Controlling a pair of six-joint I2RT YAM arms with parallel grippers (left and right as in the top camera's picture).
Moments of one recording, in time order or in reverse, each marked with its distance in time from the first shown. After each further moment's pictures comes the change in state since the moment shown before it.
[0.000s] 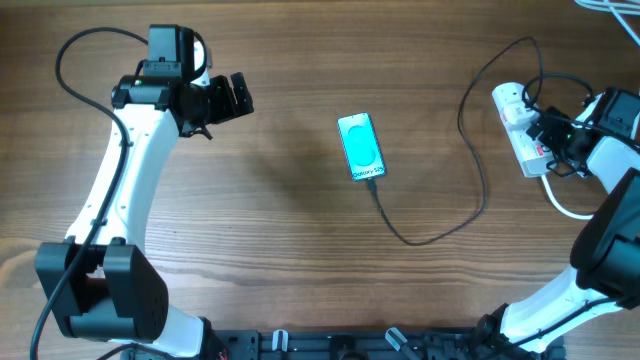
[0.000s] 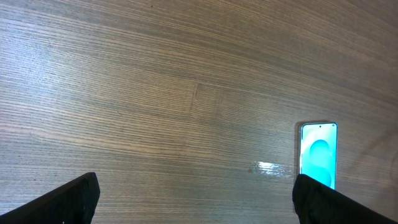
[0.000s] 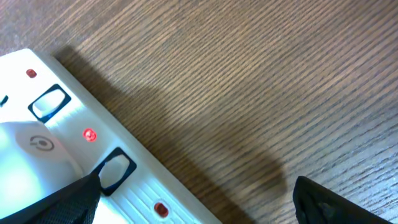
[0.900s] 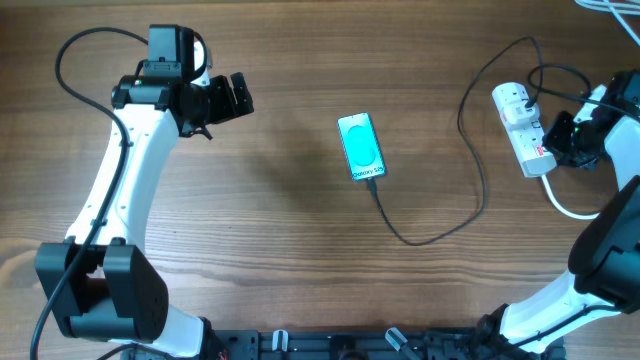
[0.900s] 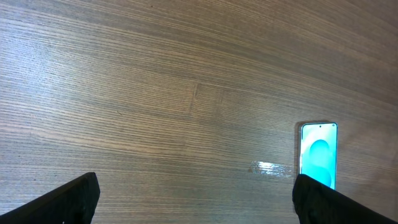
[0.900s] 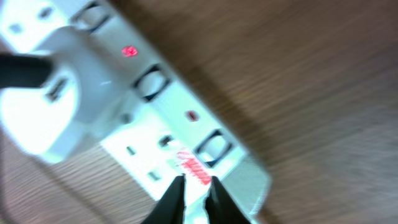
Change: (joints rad) left arm 0.000 0.000 0.000 0.000 0.000 0.000; right arm 0.009 -0.034 0.195 -0.444 -0.065 -0.118
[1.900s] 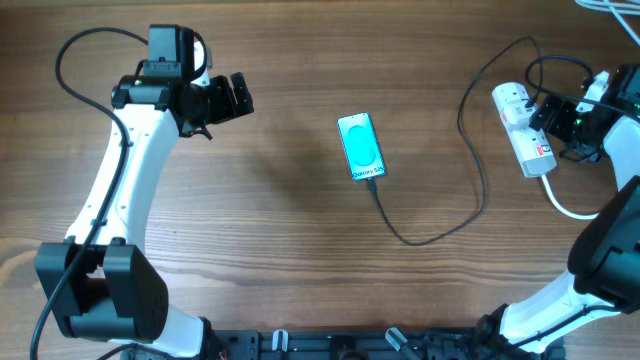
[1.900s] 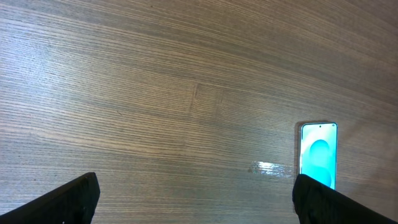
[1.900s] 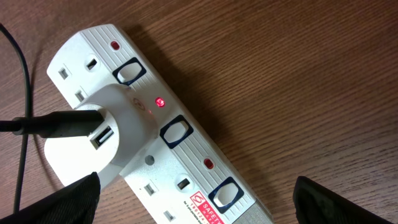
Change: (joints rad) left arm 0.000 0.000 0.000 0.000 0.000 0.000; right arm 0.005 -0.002 0.000 0.126 0.003 -0.032
